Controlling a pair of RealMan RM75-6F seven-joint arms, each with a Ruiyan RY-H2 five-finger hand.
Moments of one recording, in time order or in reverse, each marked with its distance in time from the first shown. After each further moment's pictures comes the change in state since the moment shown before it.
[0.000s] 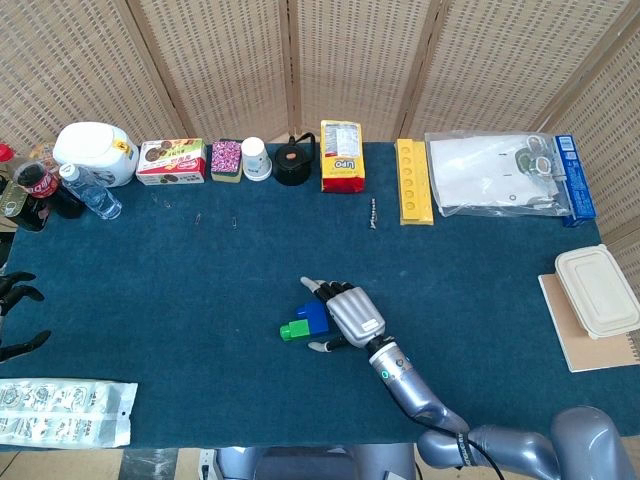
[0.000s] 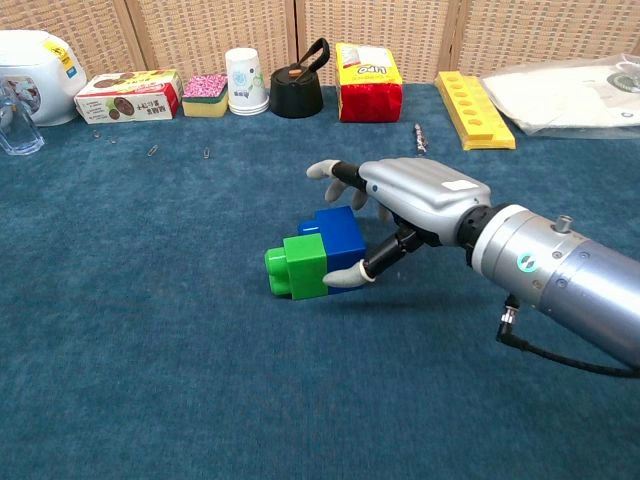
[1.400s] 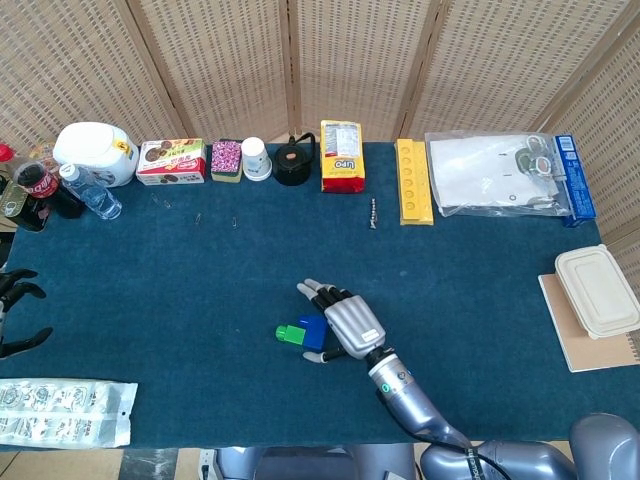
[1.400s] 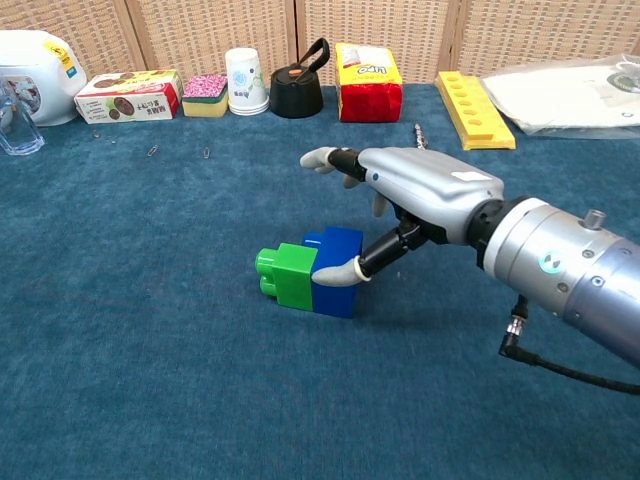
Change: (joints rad) left arm -0.015 -0.009 -0.004 0.019 -0.006 -0.018 -0.014; right arm -0.057 0.053 0.016 -0.218 0.051 0.029 -0.127
